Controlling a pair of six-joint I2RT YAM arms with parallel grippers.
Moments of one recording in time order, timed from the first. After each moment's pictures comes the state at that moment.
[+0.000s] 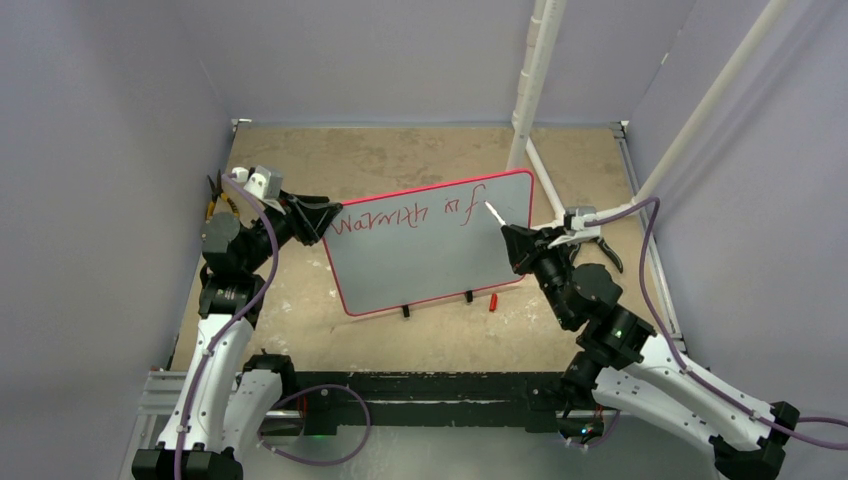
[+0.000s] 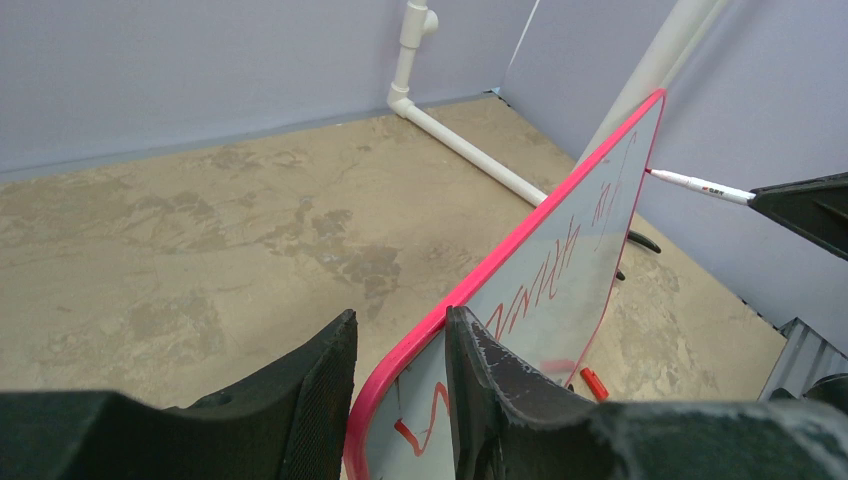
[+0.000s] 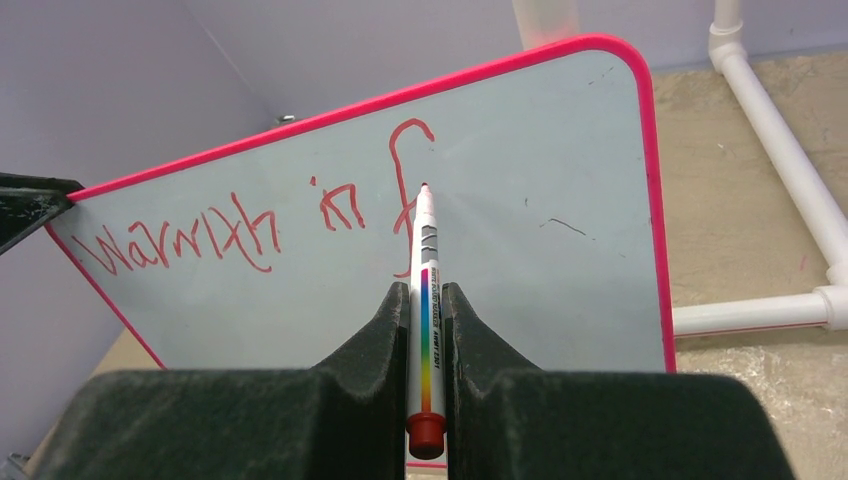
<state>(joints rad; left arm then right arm) -0.02 0.75 0.67 0.13 0.65 -0.33 0.89 0.58 0.61 0.01 0.57 0.38</state>
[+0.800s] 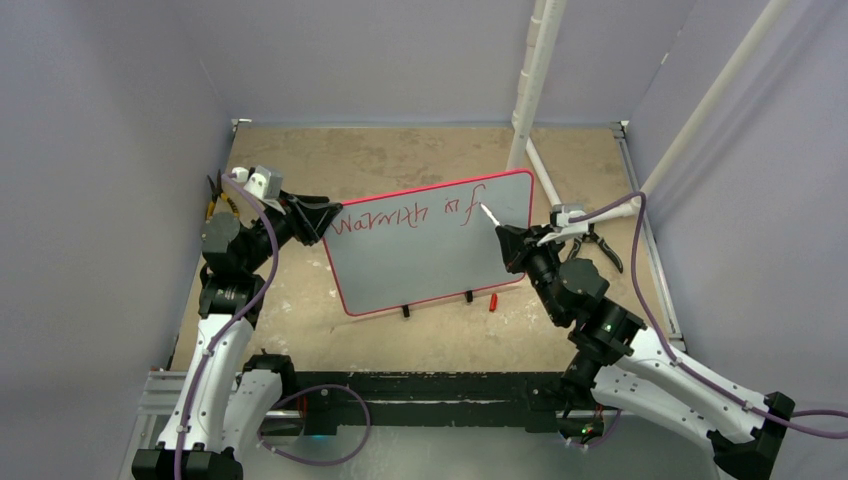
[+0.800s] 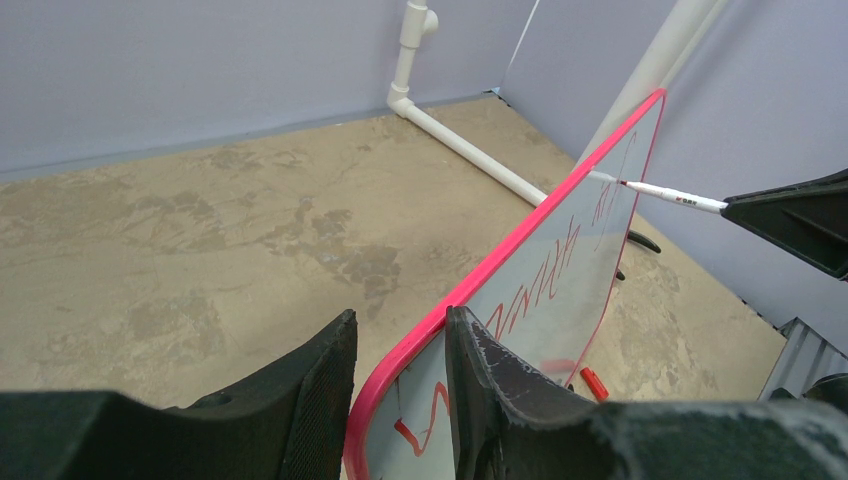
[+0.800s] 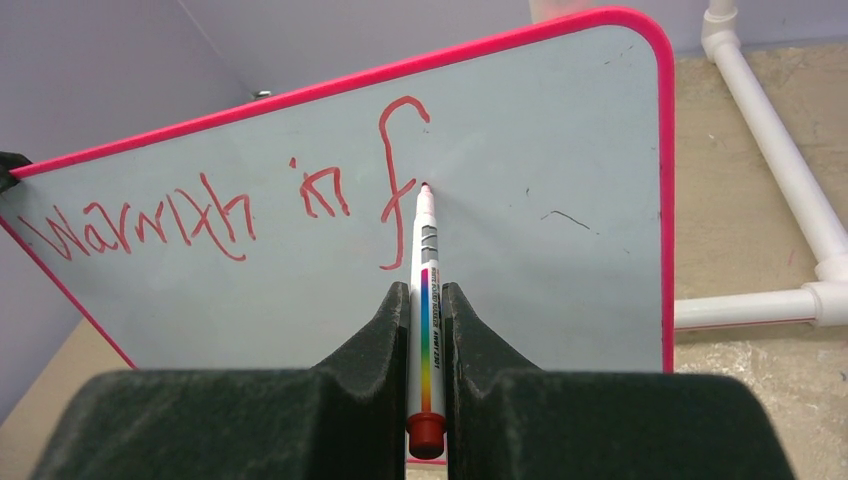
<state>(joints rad) -0.02 0.75 0.67 0.13 0.65 -0.33 0.89 0.64 0.61 0.03 0.58 0.36</state>
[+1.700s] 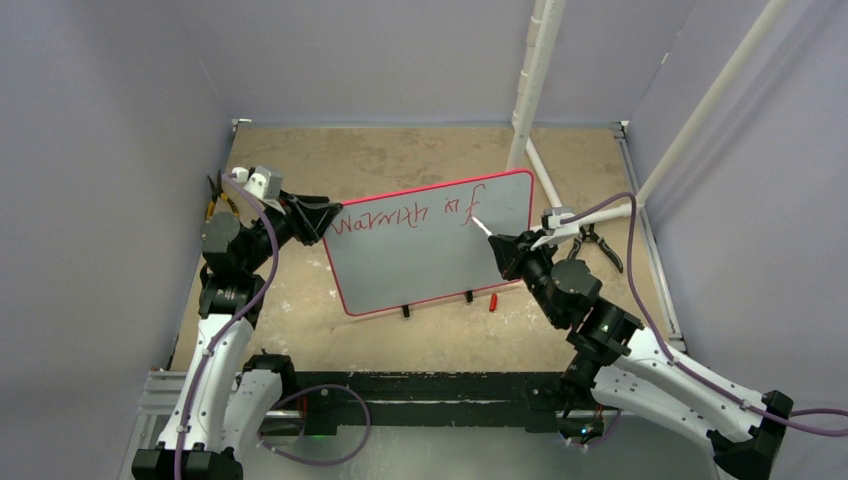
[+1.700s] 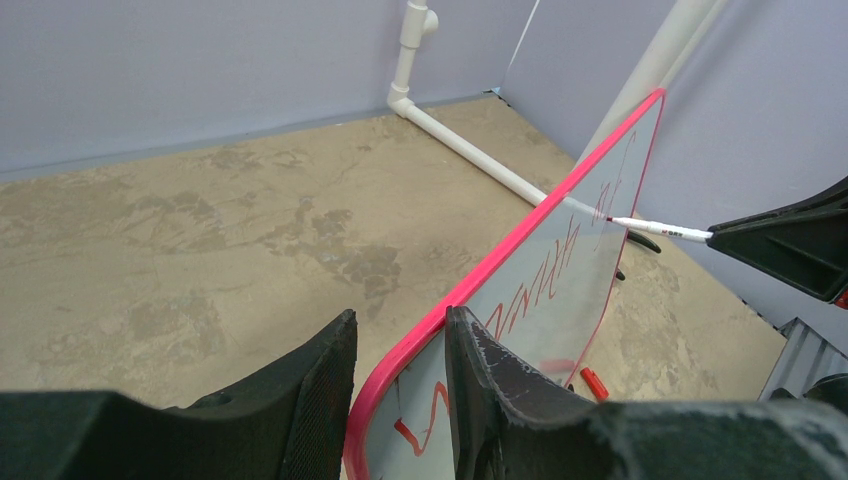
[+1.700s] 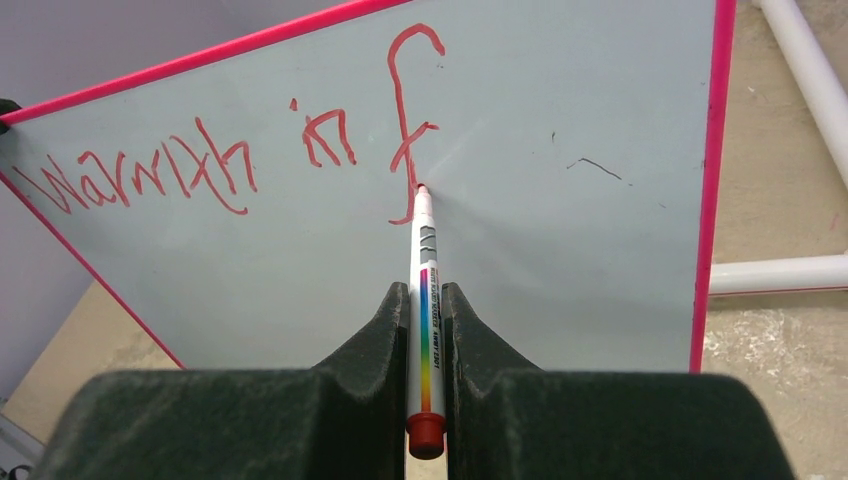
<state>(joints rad) -0.02 0.75 0.67 0.13 0.65 -0.33 0.89 0.65 0.59 -0.03 0.52 0.42</state>
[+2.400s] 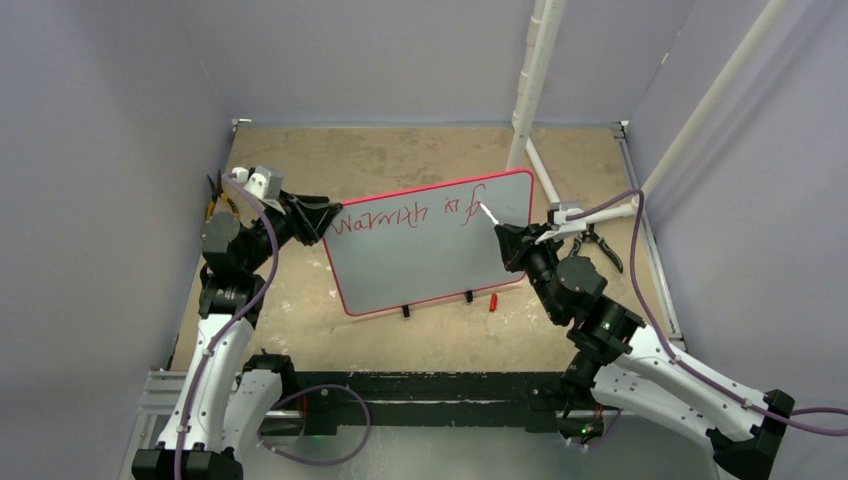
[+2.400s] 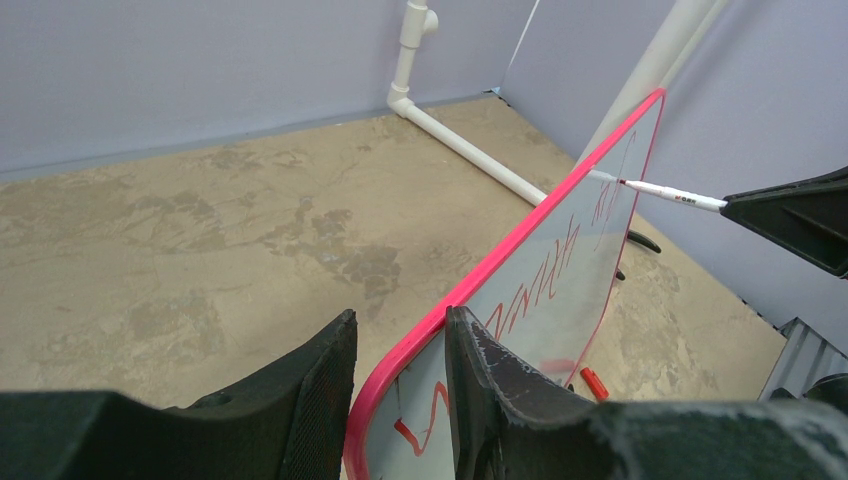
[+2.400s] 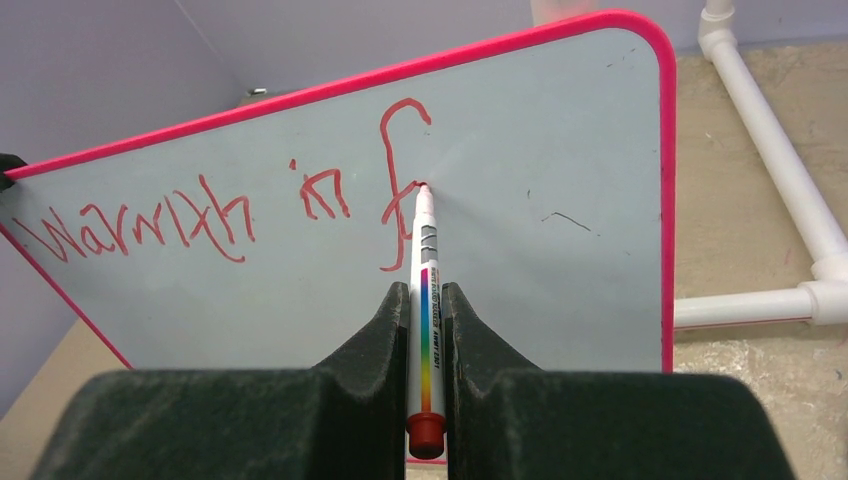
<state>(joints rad) -0.02 0.75 0.67 0.13 0.65 -0.33 0.89 0.67 0.63 0.02 0.59 0.35</state>
